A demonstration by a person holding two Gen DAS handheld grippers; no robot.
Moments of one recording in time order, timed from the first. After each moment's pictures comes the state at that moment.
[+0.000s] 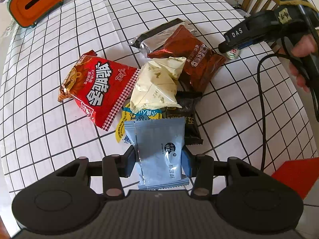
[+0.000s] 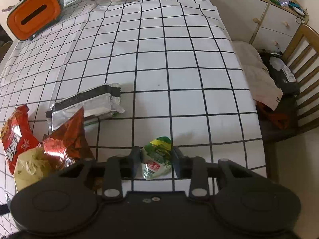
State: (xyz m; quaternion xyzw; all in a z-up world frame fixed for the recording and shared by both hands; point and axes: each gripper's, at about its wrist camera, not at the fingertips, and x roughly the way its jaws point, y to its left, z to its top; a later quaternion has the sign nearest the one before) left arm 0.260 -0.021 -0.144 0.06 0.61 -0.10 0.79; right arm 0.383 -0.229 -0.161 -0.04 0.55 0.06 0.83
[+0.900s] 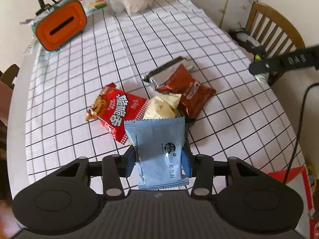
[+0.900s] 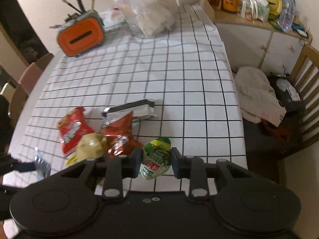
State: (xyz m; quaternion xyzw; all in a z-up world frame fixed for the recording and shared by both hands) left arm 0.232 -0.027 -0.066 0.07 0.55 -0.06 0.83; right arm 0.299 -0.249 -0.047 -0.02 0.50 0.15 0.85
